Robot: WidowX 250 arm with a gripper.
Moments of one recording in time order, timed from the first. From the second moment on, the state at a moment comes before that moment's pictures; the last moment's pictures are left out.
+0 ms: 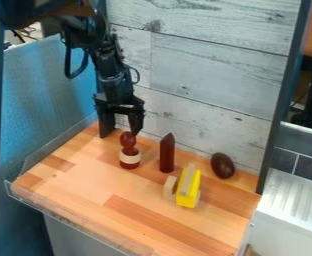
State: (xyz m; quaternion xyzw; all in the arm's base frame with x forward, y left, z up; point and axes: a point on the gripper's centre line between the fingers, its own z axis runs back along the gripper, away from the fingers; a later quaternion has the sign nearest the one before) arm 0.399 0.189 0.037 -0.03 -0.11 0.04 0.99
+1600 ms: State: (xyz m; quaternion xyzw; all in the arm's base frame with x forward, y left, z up) arm 0.398 0.153 0.054 -0.04 -0.16 0.01 0.99
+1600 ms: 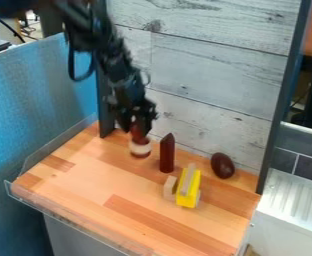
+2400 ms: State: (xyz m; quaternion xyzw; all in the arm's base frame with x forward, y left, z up) arm 0.359 0.078 0.104 -0.06 -0.15 -0.07 0.98
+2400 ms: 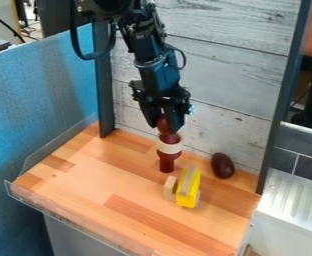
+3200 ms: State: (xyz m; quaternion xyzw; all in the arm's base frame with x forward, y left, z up) arm 0.370 0.062 0.074 -0.09 -0.10 -0.09 0.99
